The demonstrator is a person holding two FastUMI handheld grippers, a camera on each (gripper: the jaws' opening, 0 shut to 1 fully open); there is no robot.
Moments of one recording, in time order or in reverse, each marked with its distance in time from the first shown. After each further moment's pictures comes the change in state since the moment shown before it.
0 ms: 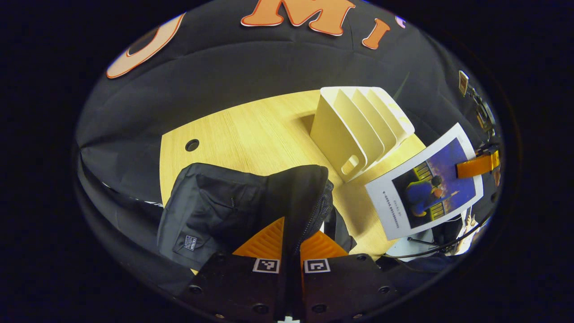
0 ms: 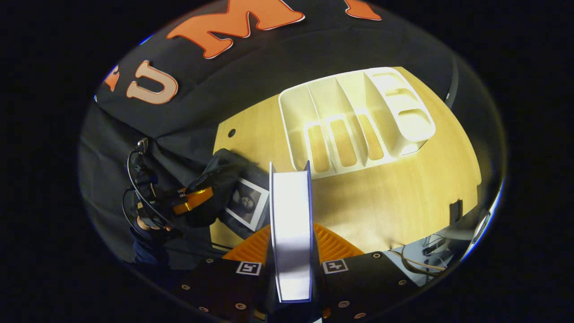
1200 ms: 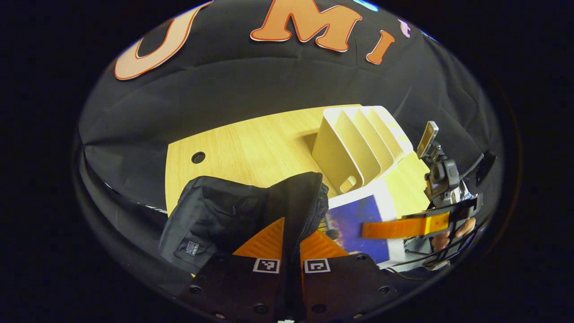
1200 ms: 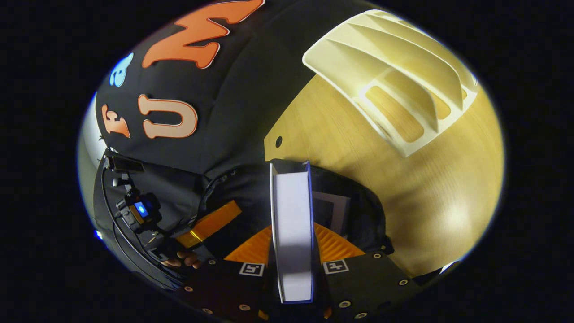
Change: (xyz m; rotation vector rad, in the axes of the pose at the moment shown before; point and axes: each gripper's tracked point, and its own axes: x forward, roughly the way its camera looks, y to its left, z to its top) left arm -0.015 -0.001 0.026 -0.043 -0.099 0.016; right arm 0.154 0.112 -0.028 0.248 -0.051 0.399
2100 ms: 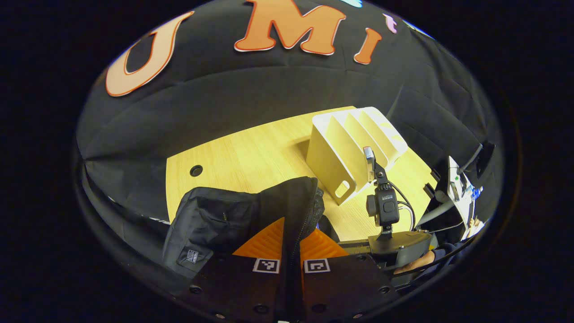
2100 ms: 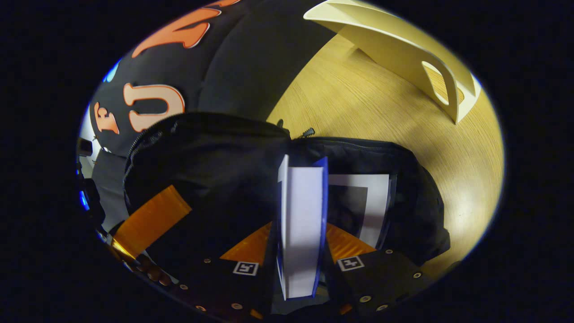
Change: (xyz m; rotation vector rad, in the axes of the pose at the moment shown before) left arm -0.005 -0.011 0.012 0.042 -0.043 0.001; right arm 0.091 0.012 -0.043 -0.005 0.071 -0.002
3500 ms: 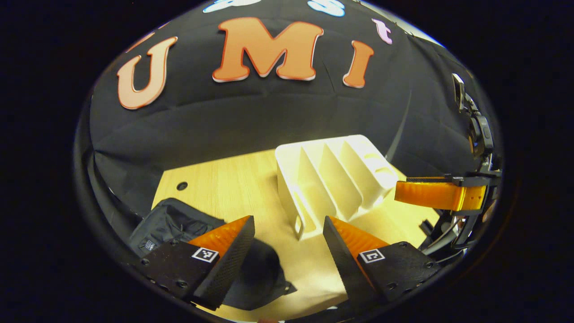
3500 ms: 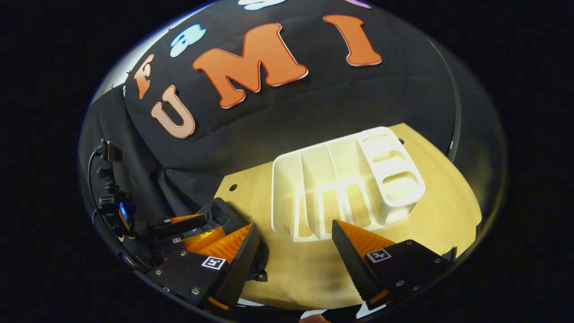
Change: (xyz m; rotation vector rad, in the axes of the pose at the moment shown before) left arm 0.012 -0.167 0.063 -0.080 -0.311 0.148; right arm -0.333 -0.076 0.188 -0.550 -0.510 -0.349
